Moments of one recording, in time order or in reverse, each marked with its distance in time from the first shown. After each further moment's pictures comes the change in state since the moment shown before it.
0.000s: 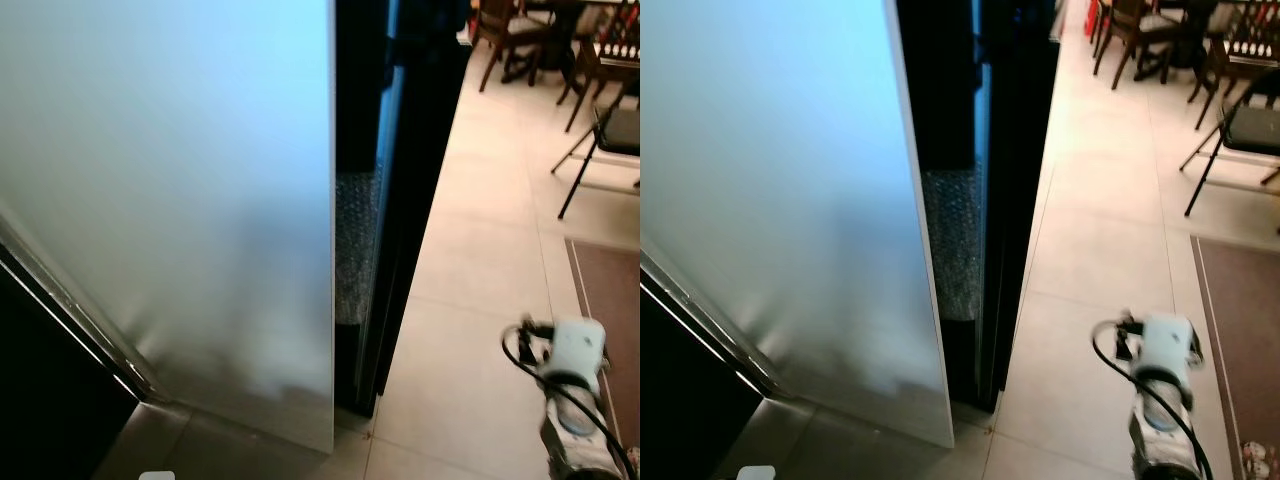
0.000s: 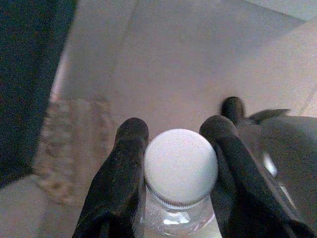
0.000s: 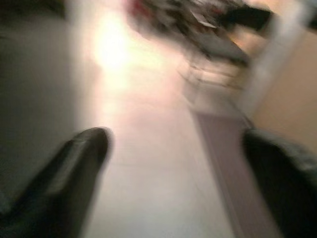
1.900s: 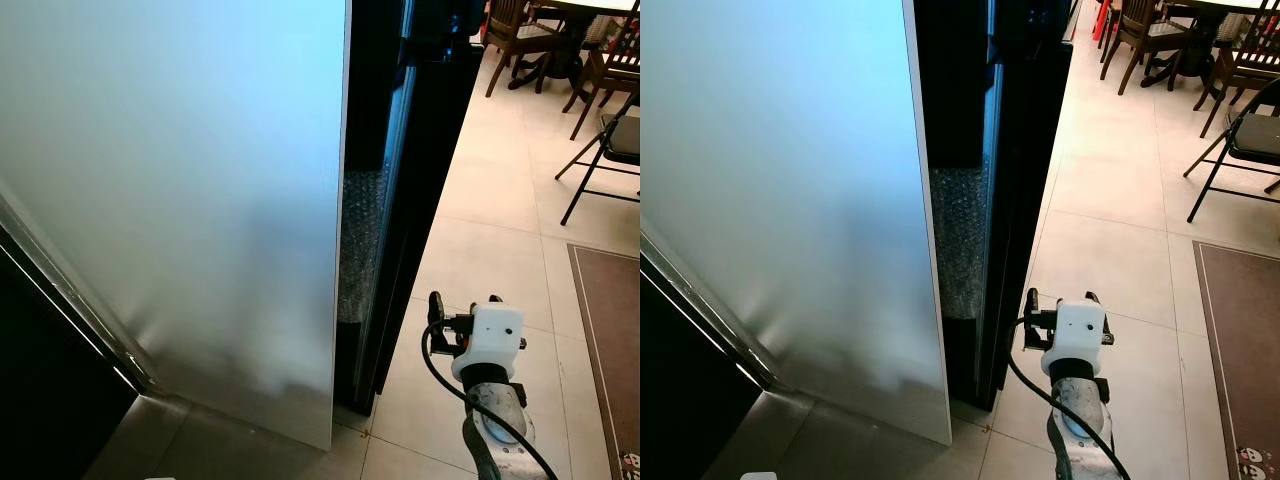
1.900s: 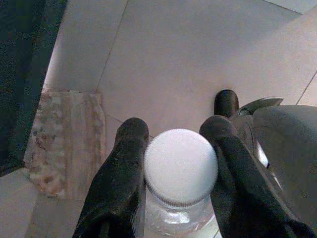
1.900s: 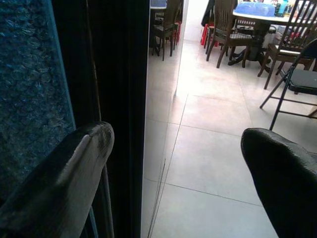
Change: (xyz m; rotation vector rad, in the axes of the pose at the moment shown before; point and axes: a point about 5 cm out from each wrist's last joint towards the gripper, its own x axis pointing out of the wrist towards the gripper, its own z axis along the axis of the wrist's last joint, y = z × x) left arm -0.001 -0.002 -0.006 -0.011 0.003 -0.007; right arm -0.059 0.088 0.063 0.136 -0.144 0.247
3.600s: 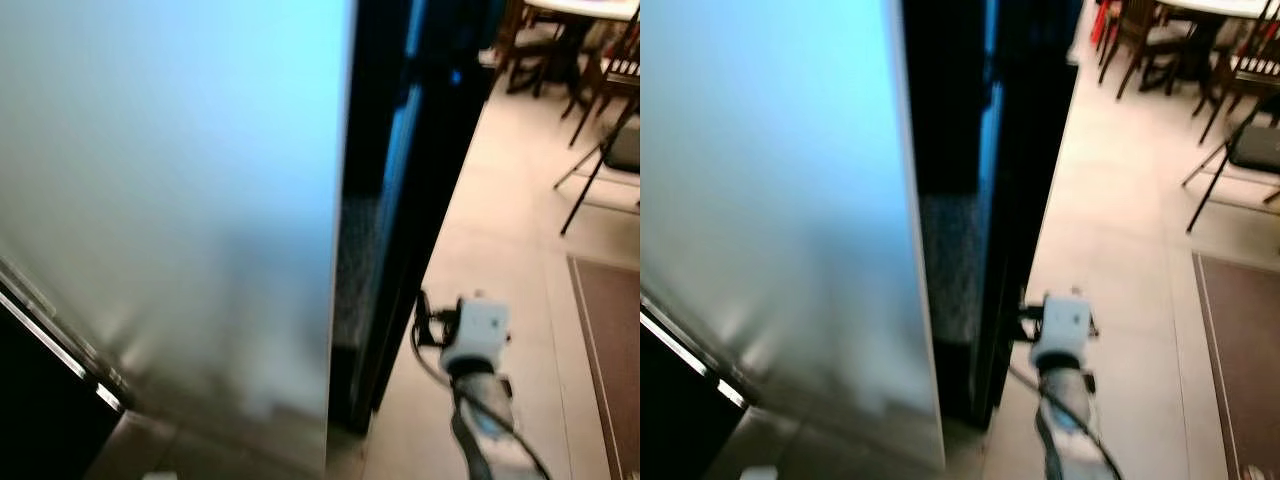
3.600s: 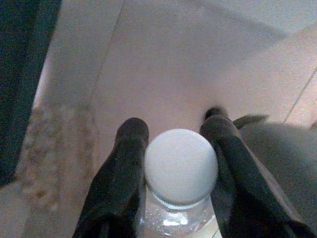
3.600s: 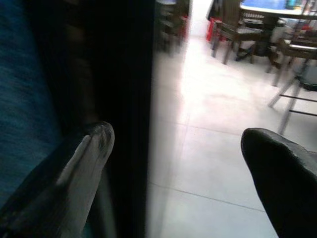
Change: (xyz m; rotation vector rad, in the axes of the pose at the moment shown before) left arm 0.002 -0.007 0.008 -0.009 -0.007 -0.029; right arm 0.001 0.004 0.003 0.015 0.038 -0.003
